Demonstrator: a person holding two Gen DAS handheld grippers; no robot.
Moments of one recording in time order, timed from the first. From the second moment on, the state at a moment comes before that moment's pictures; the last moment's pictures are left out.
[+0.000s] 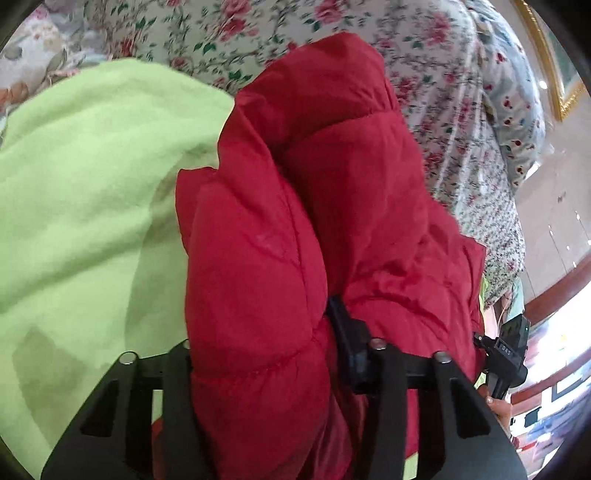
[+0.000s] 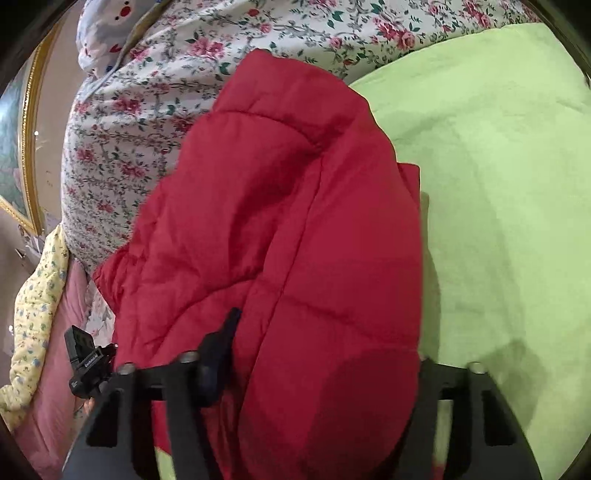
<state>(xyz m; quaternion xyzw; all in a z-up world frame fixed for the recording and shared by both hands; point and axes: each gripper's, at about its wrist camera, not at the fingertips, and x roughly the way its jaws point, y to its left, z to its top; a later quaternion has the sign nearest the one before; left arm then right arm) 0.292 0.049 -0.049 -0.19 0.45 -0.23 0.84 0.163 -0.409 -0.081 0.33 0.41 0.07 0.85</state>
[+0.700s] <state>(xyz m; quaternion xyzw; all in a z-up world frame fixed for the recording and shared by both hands) 0.127 0.125 -0.042 -0.21 0.48 -0.28 0.80 0.007 -0.373 -0.060 0.34 0.44 0.12 0.82</state>
